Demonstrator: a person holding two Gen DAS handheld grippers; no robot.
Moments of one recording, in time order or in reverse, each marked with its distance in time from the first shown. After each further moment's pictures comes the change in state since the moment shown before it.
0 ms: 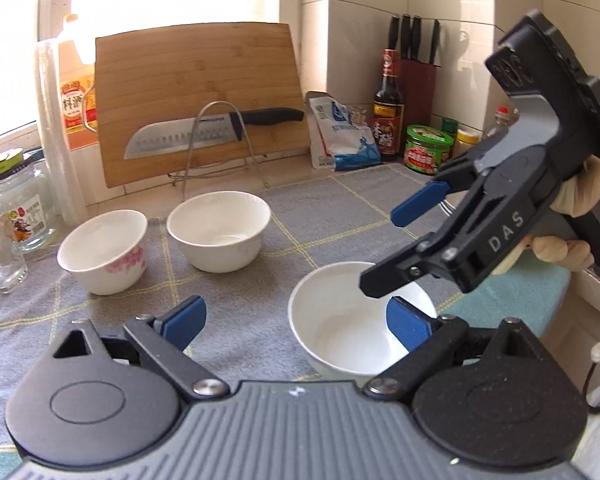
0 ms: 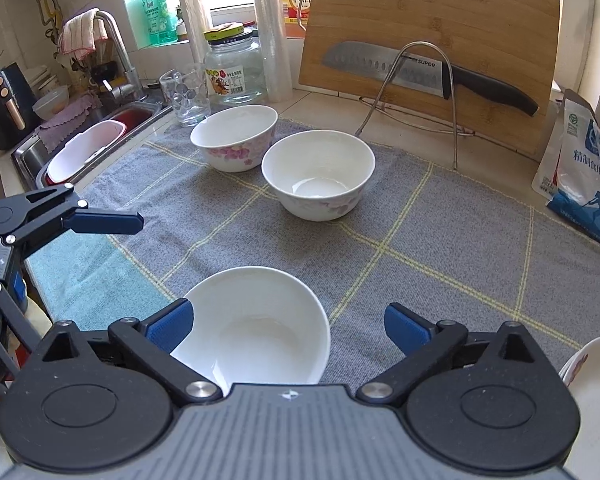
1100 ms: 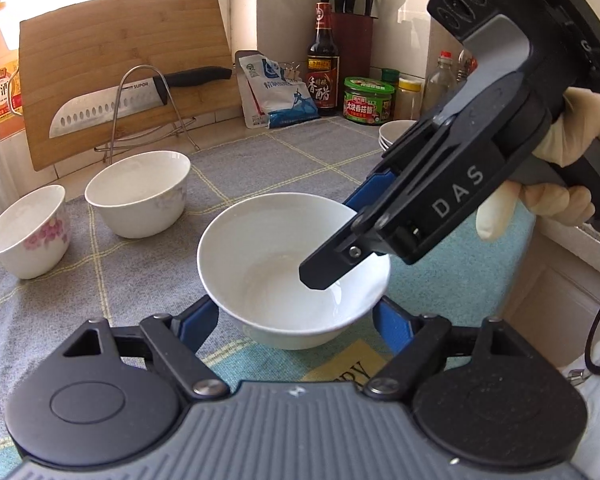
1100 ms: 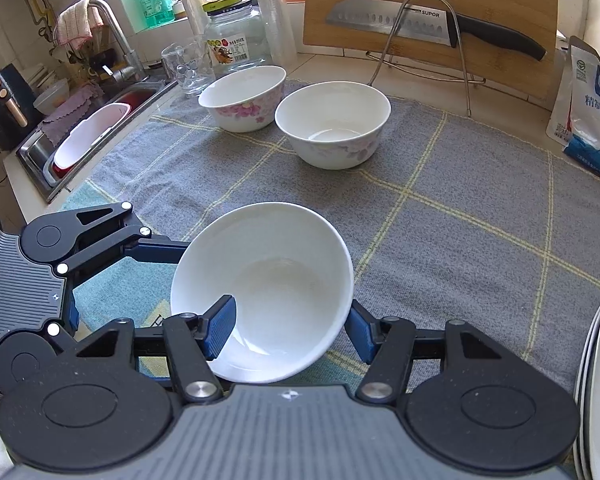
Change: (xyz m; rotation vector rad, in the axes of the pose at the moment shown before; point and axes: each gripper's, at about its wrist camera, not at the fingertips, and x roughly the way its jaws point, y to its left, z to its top) left arm 0.028 -0.034 -0.034 0.113 0.083 -0.165; right arm 0.012 0.009 -0.028 0.083 0.094 0.053
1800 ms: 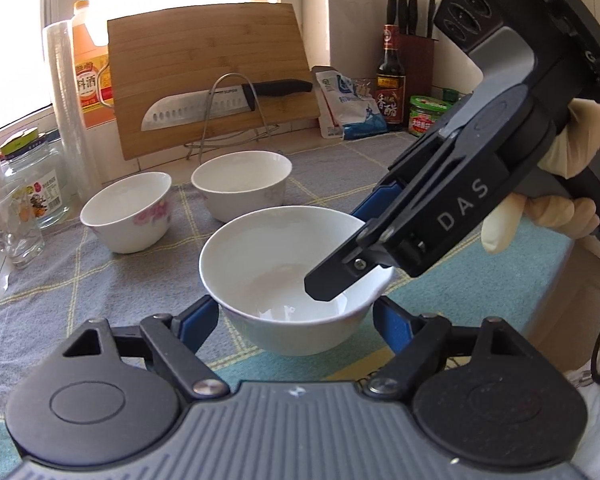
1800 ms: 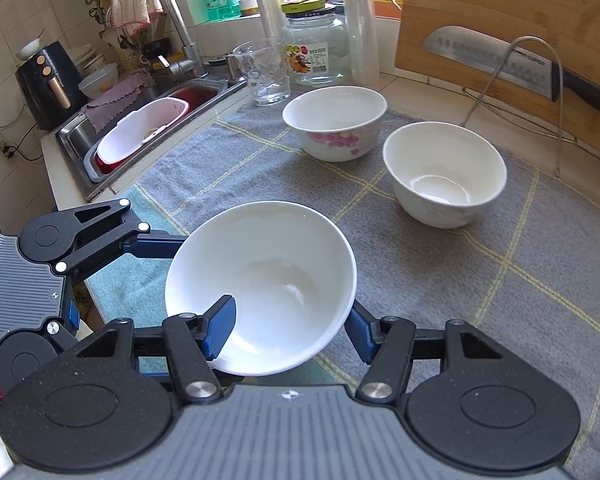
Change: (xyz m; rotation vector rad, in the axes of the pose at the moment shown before) left arm -0.047 0.034 -0.016 -0.053 -0.043 0.146; right arm 0.024 0.053 0.033 -0.101 -0.021 0.080
